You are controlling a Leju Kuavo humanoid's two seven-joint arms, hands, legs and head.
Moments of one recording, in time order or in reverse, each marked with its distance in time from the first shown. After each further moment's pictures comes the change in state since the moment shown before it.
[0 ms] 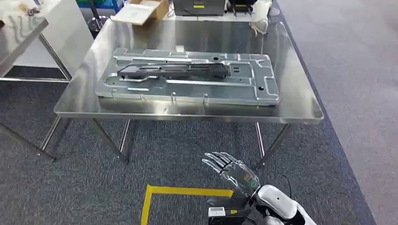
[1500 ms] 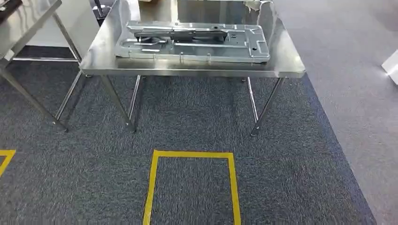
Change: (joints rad) left arm -0.012 0.179 0.000 0.001 -0.144 -0.148 0.102; right arm 0.024 0.365 -1.336 1.334 0.142 0.166 0.380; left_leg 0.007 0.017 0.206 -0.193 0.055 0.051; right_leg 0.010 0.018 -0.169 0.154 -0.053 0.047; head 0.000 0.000
